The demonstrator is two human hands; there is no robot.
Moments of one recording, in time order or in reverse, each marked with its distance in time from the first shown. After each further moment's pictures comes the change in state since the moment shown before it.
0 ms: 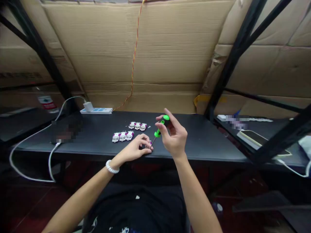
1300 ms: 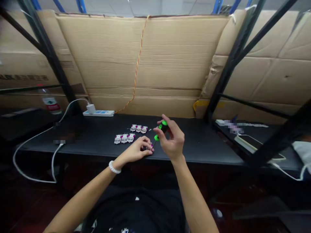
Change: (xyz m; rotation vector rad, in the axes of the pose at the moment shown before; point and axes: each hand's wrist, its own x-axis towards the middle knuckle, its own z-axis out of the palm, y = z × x) left_hand 0.003 -0.003 0.000 -0.004 0.000 0.006; right_hand -0.004 0.003 -0.001 -0.136 -0.029 -0.158
